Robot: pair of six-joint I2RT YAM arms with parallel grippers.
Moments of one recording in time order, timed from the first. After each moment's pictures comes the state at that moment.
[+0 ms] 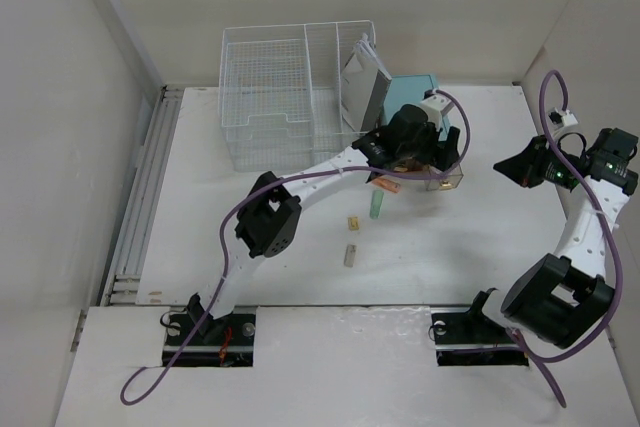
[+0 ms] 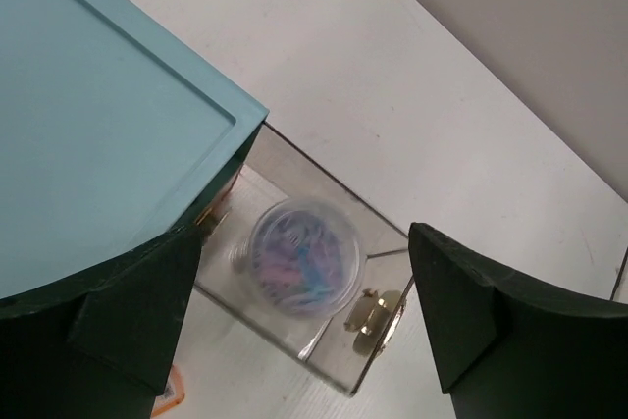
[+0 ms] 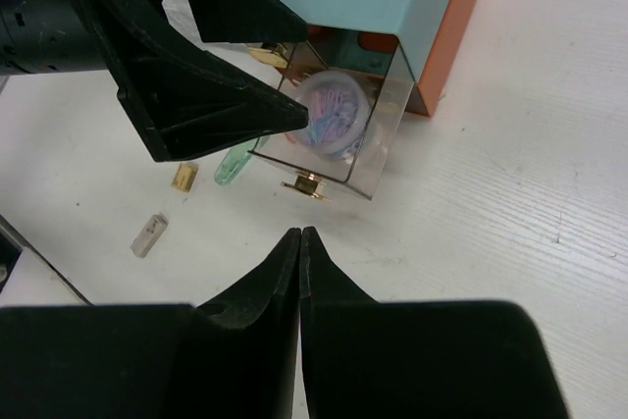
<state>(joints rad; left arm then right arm) -0.93 2.28 2.03 -0.10 0.11 -0.33 -0.63 1.26 1.19 -0.91 -1.11 -0.51</state>
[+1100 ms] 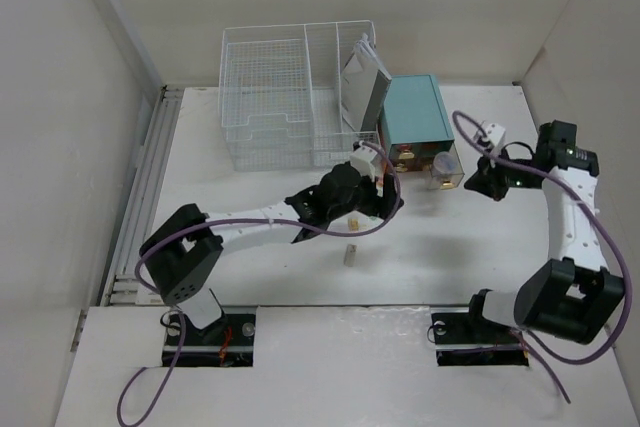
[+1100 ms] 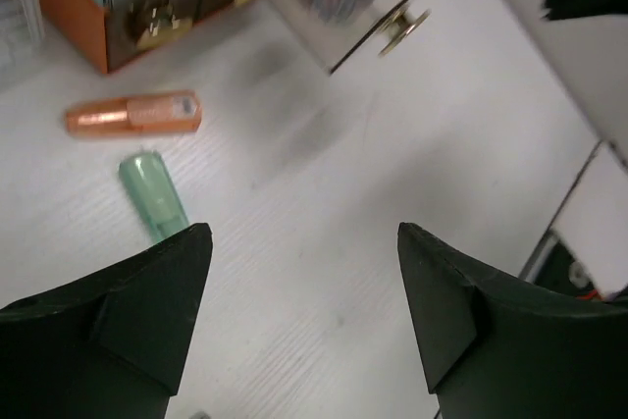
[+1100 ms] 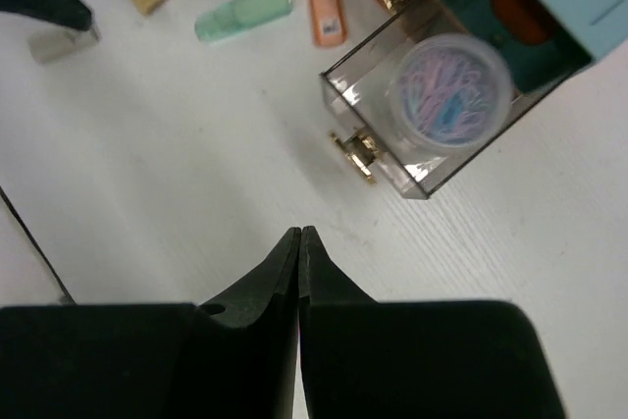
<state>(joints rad) -0.98 1.59 1.00 0.30 -0.03 -0.50 -0.35 1.31 1.23 -1.16 -0.92 -1.09</state>
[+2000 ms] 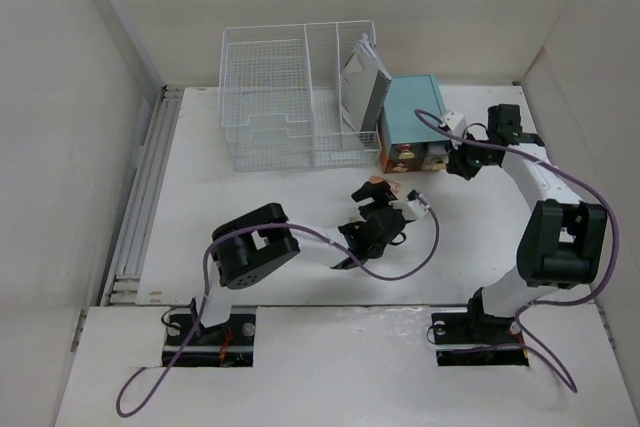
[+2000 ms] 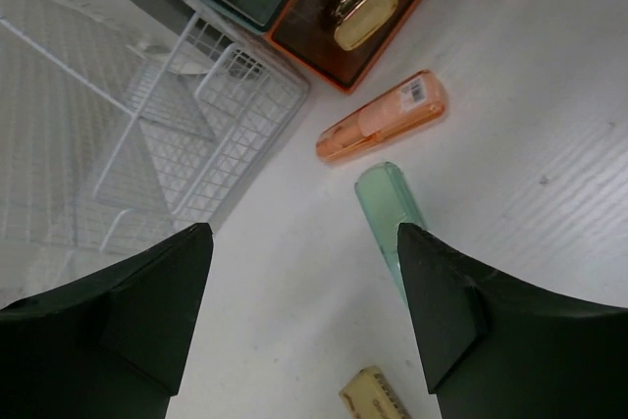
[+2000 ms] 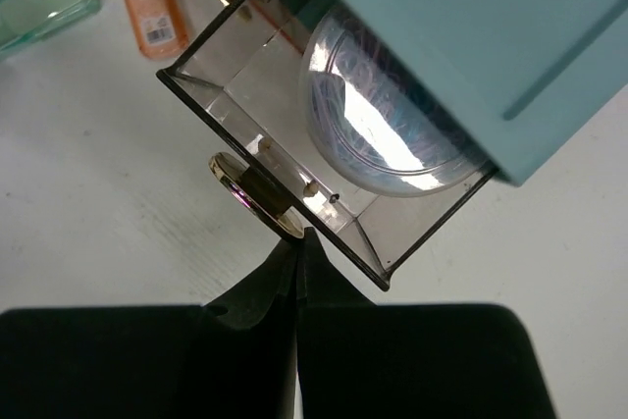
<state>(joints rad) -1.20 1.98 1.08 0.51 -0.77 0.41 -0.10 1.56 1.18 -0.67 -0.53 -0.85</state>
